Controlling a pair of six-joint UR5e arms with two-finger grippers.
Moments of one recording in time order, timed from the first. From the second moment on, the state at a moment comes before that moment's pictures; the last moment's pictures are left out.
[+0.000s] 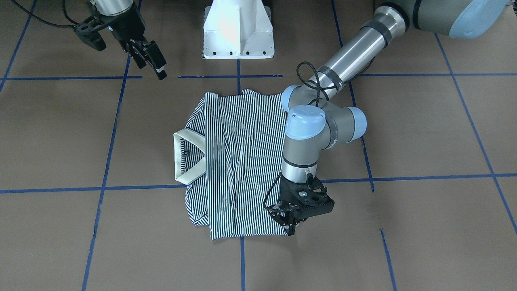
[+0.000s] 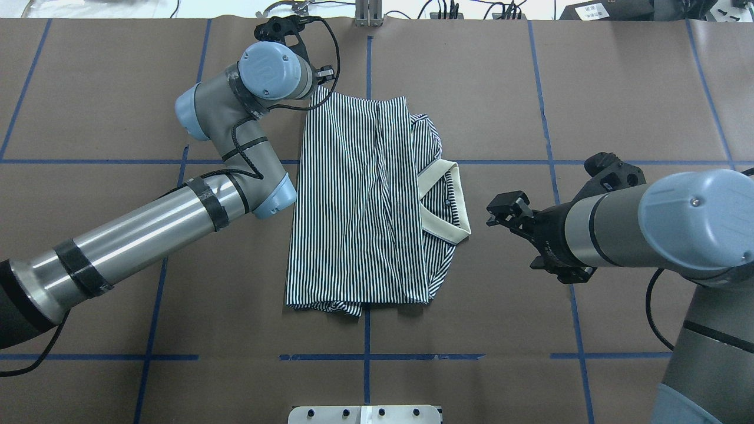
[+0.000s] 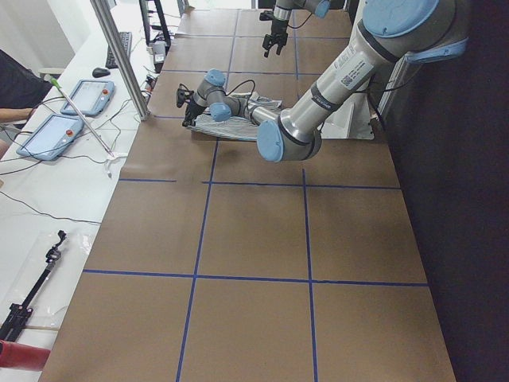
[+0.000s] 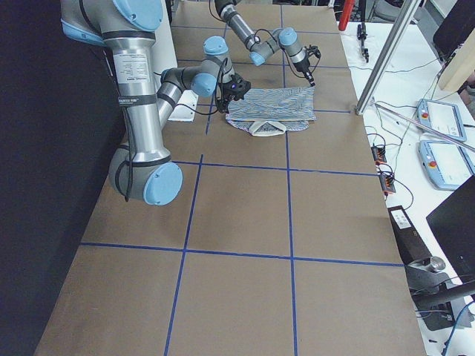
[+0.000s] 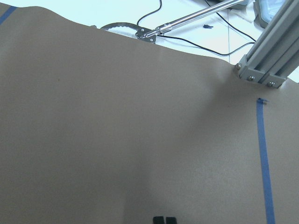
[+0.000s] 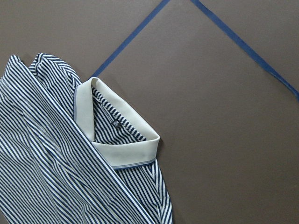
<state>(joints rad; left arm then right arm) -0.73 -2.52 -0.96 -2.26 -1.53 -1.35 0.51 -1.34 2.27 -1.54 1.75 1.99</state>
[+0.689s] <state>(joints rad) -0.74 -2.25 -1.32 -2.36 -1.64 -1.35 0.45 -1.13 2.02 -1.55 1.67 1.87</state>
